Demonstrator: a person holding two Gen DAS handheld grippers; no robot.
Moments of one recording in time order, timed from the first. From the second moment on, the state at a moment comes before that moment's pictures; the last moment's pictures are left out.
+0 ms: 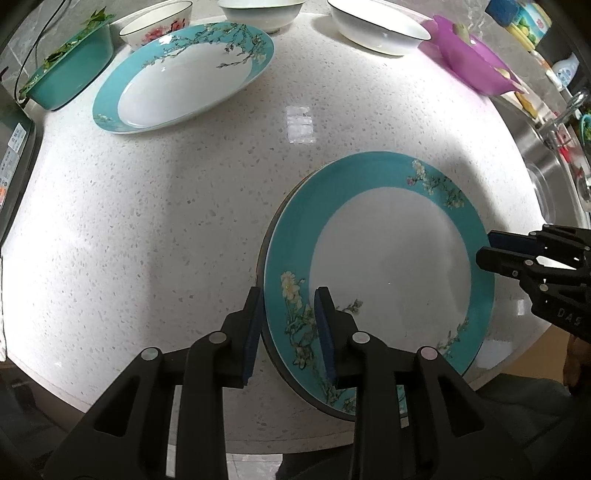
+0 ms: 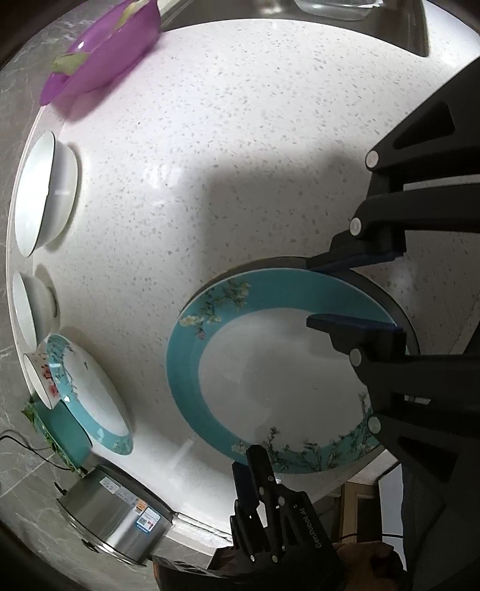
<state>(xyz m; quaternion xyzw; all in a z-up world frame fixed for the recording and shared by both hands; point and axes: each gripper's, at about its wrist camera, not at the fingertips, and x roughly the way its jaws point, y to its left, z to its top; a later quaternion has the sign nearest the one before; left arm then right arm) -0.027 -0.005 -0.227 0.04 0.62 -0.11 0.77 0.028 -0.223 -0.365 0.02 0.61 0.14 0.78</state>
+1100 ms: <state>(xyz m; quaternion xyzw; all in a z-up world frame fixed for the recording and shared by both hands) 0.197 0.169 -0.208 0.06 0.58 0.02 0.82 0.263 -0.148 -0.317 0.09 0.58 0.13 0.80</state>
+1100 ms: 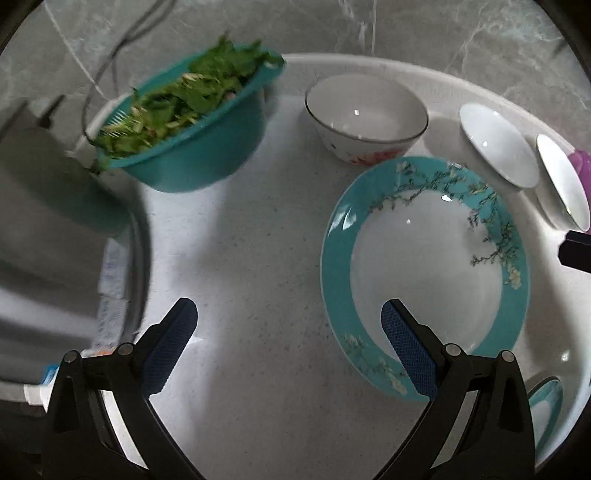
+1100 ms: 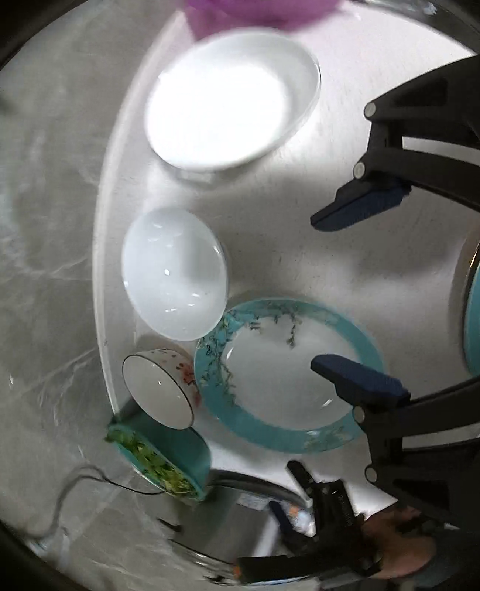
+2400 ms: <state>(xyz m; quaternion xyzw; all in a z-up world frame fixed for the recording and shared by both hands) 0.243 0.157 -0.267 0.02 0.61 -0.07 0.79 0.301 -0.121 -0.382 0.10 0.65 0.14 0.74</state>
